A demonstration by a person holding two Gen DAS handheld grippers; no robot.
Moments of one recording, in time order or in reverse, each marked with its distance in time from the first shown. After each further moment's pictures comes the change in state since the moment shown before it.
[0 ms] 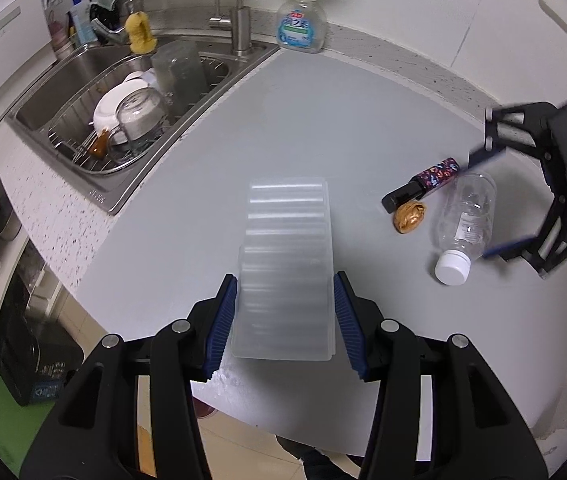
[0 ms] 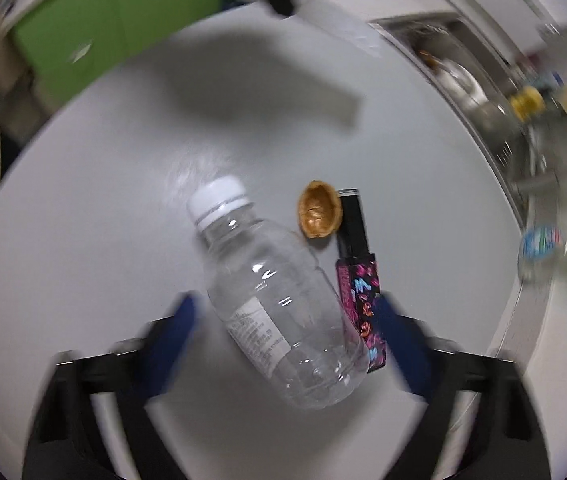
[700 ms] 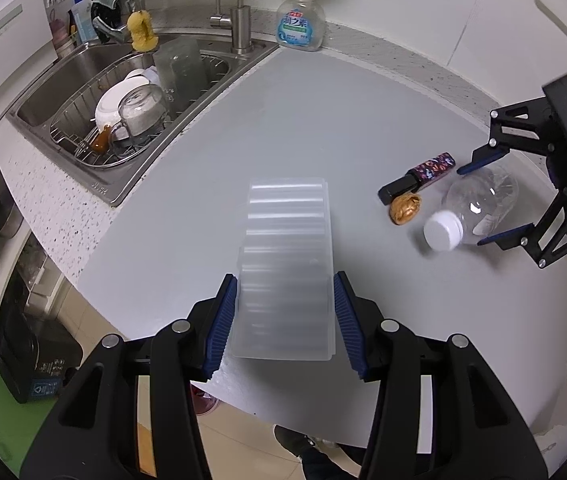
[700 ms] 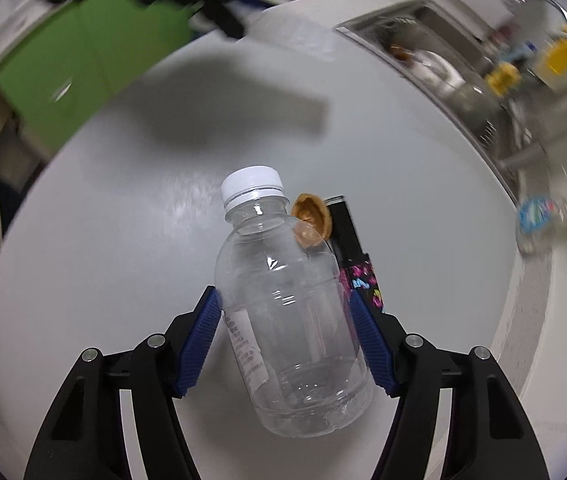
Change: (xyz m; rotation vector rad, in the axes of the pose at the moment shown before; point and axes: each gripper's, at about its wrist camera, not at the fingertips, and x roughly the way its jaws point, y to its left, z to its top) left arm -0.008 -0.003 -0.007 0.011 -0.001 -0.010; right arm -0.021 -0.008 0.000 0.223 -0.061 0.007
